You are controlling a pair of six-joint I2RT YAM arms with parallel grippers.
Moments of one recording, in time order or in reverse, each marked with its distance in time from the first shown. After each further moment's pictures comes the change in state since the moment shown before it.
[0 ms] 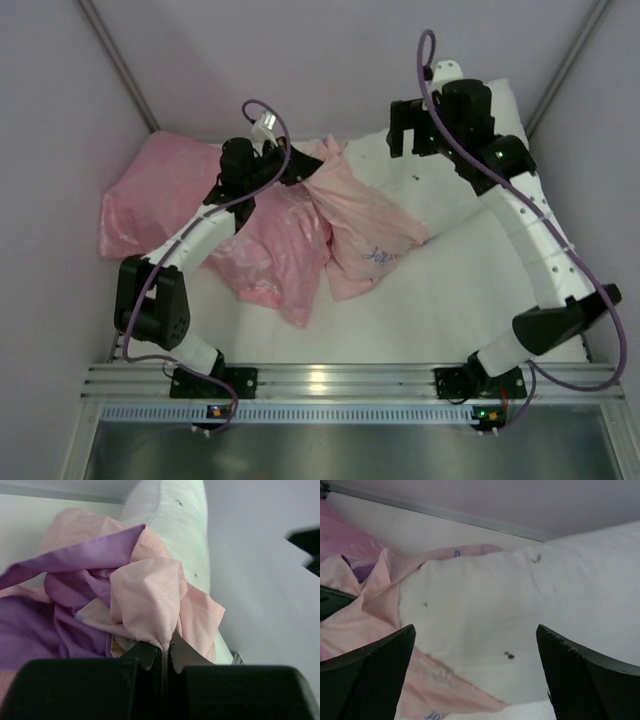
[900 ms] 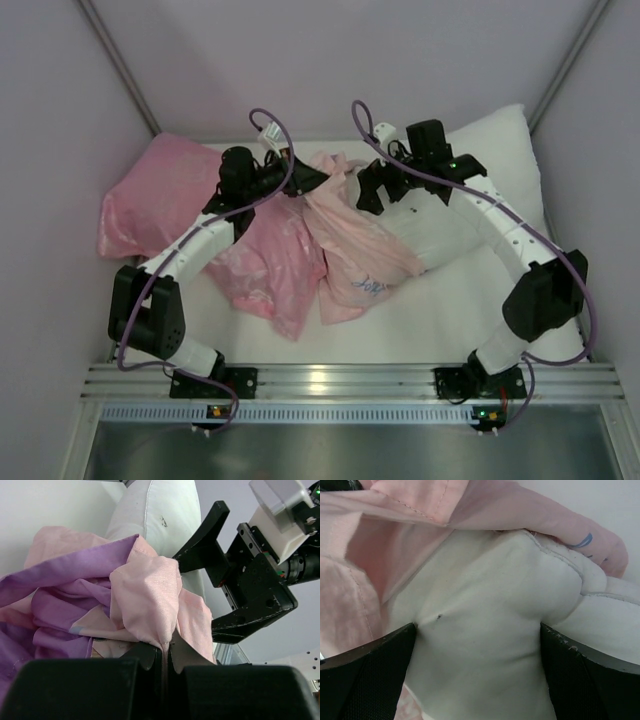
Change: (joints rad) left arm -0.037 -0.093 -0.105 0.040 0.129 0.015; right arm -0.018 0.142 -0.274 0.092 -0.601 -0.374
